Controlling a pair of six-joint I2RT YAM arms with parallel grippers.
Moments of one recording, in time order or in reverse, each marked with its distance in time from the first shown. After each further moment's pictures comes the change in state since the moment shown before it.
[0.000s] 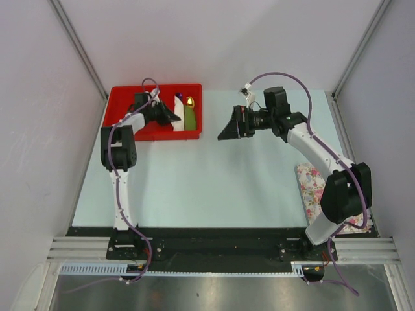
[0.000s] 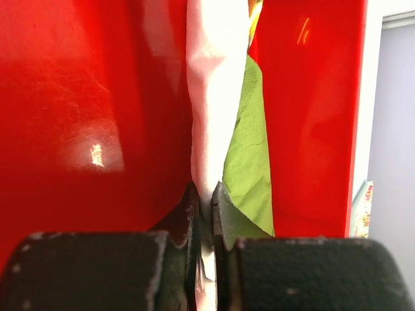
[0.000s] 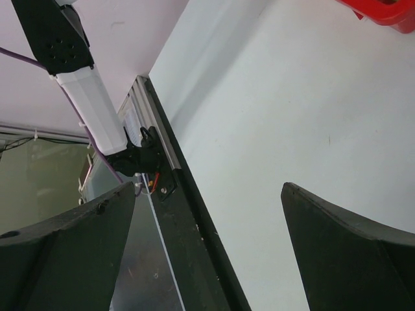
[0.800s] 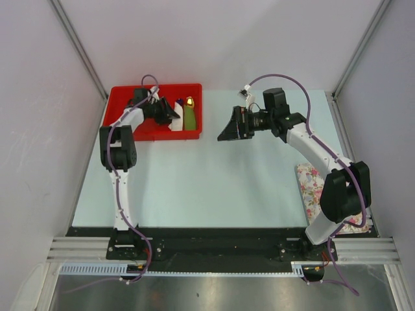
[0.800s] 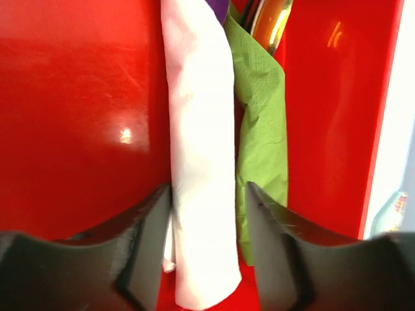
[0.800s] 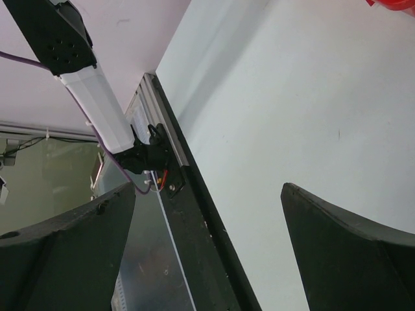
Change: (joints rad) left arm -0.003 0.004 0.098 -0.200 -0.092 0.071; right arm -0.001 0.016 -0.009 0.002 -0.020 0.029
